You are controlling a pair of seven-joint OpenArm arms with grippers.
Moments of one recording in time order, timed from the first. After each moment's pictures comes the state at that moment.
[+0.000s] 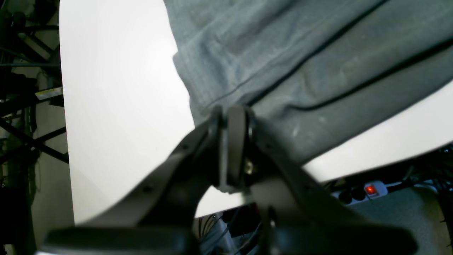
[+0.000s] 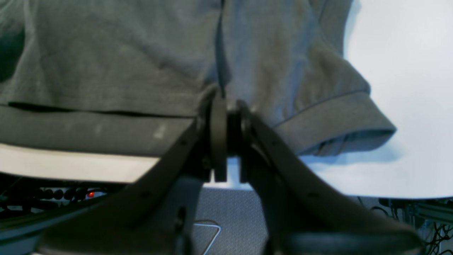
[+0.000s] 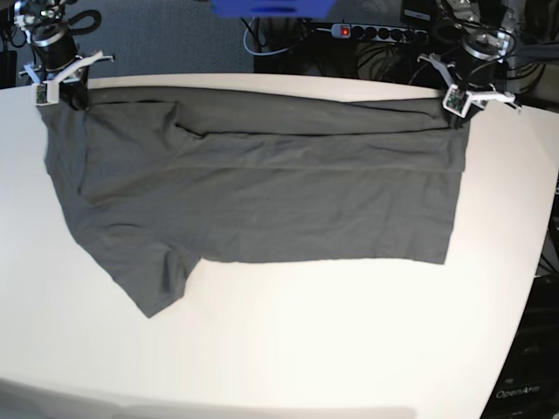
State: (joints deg) left arm 23.4 8.7 -47.9 95.4 58.0 -39.8 -26.5; right arm -34.5 5.2 40.1 88.0 3.2 40.0 -5.1
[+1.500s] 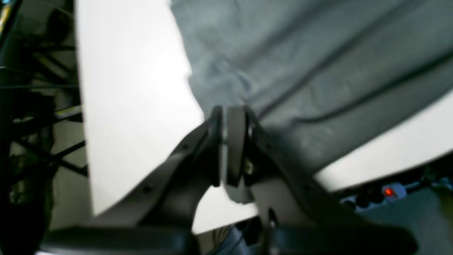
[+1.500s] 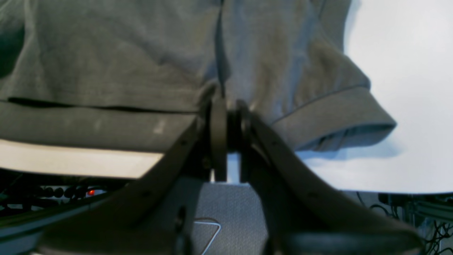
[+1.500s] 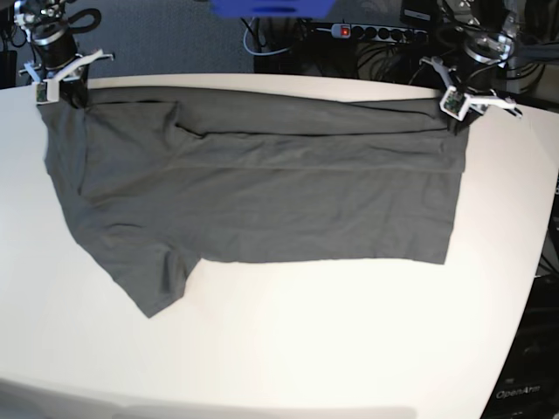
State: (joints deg) left arm 23.1 8.9 -47.9 95.8 63.6 -39.7 -30.8; right arm -34.8 5.2 40.1 88.0 3.2 40.0 -5.1
